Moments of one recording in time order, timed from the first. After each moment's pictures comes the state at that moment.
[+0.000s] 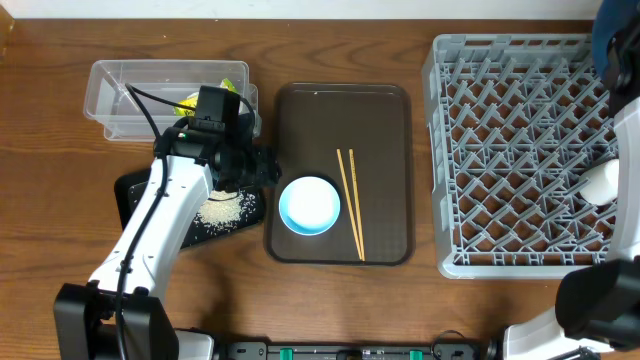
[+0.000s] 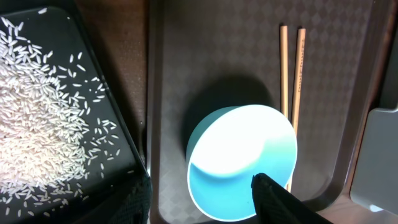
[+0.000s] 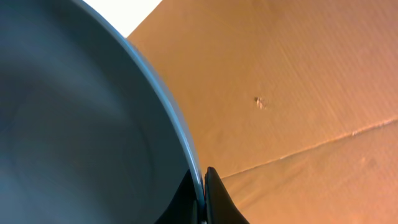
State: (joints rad) left arm -0.16 1.54 1.17 -0.89 0.30 -0.29; right arm -0.23 1.75 1.78 -0.34 0.81 -0.65
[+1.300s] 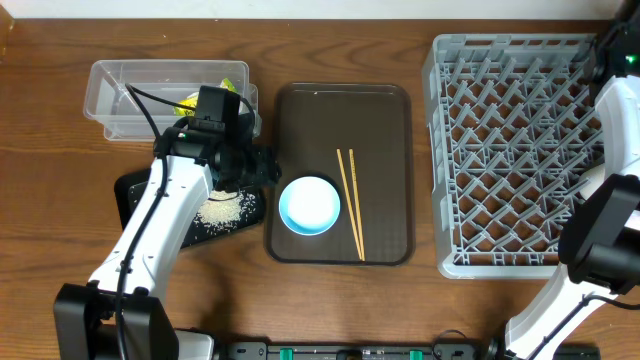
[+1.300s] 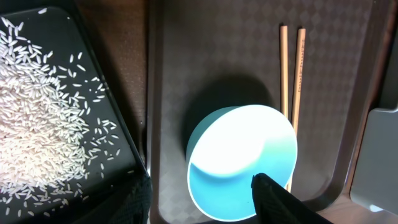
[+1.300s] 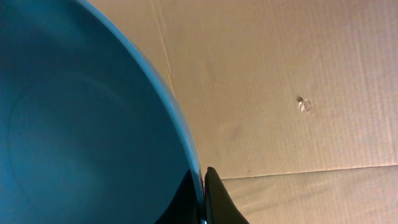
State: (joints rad) left arm -0.16 1.54 1.17 -0.89 0.30 -0.29; right arm -0.29 2.04 1.78 -0.10 0.93 -0.88
